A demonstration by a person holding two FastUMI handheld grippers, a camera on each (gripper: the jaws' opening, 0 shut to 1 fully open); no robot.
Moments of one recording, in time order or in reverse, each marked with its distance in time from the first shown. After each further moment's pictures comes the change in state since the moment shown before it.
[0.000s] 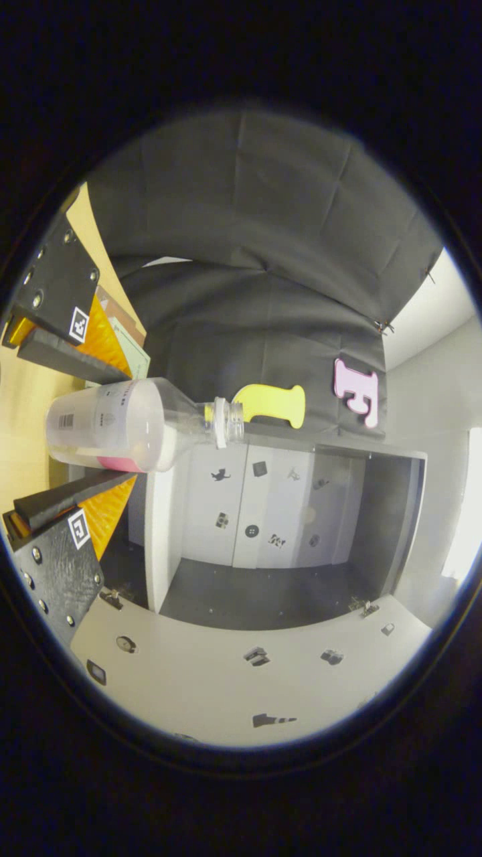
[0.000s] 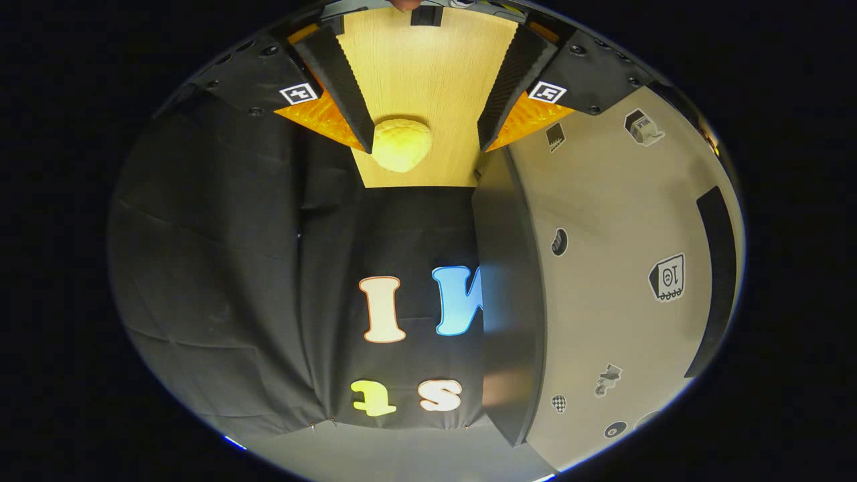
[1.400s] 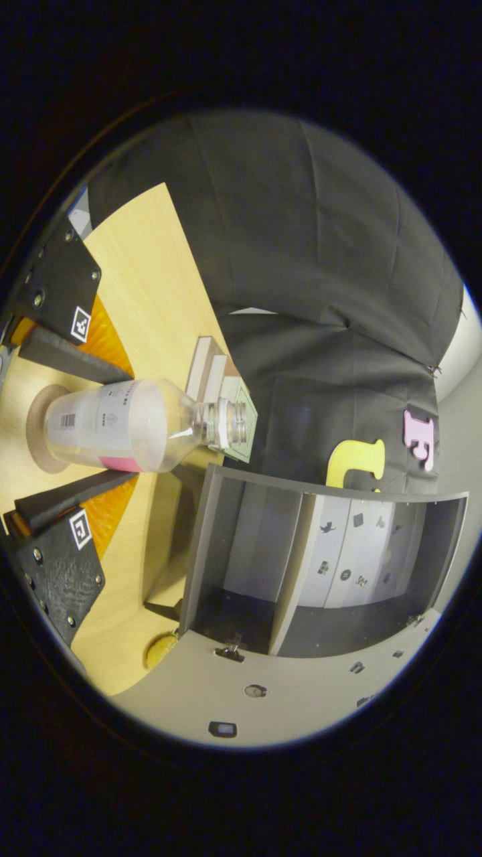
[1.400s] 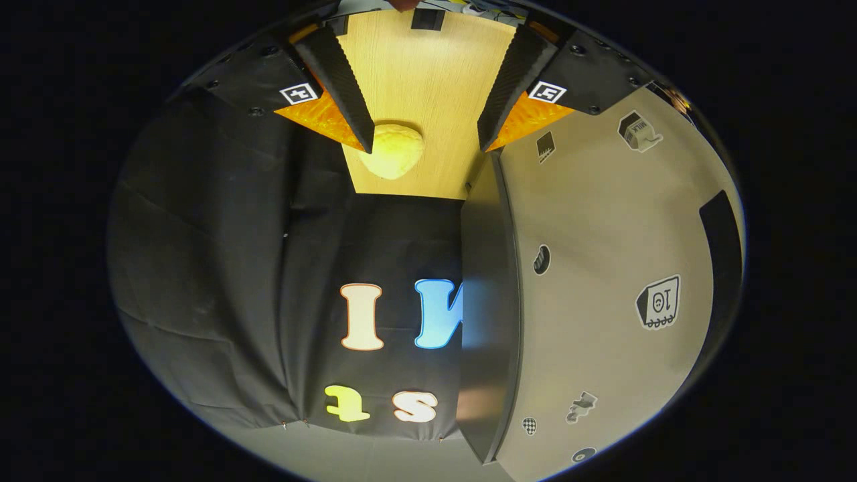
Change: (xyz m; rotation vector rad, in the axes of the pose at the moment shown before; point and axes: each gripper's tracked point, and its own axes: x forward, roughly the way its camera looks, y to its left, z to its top) left arm -0.086 0.066 -0.216 -0.041 0.276 0.166; right arm 0.009 0.024 -0.006 -0.082 0.069 0.033
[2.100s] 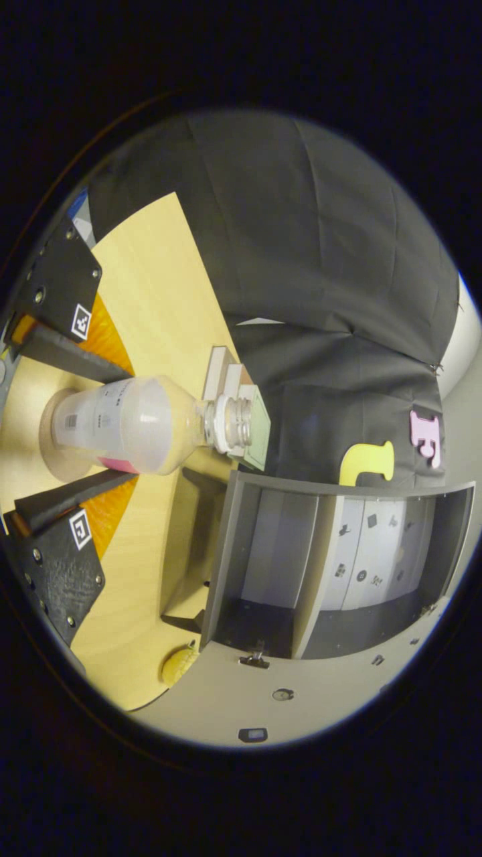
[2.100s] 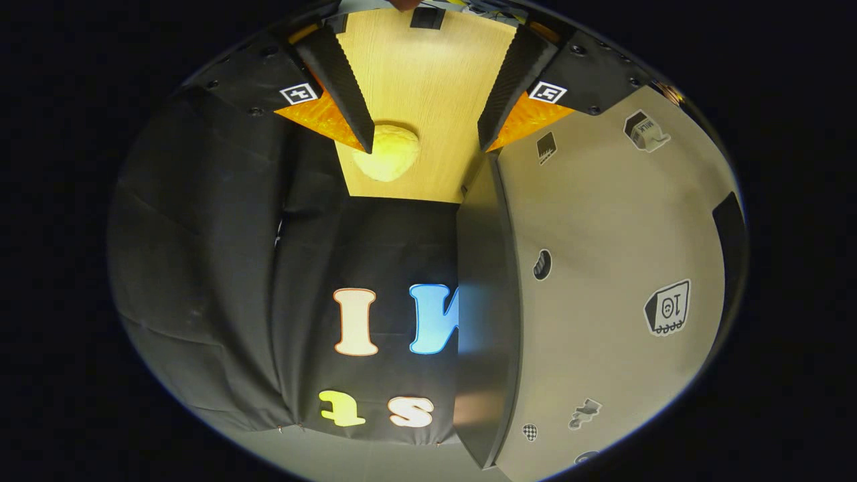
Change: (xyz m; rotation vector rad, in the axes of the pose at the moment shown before) left arm -0.014 -0.002 -0.032 0.046 0.051 0.048; right arm 0.012 0.002 -0.001 -0.002 0.013 0.032
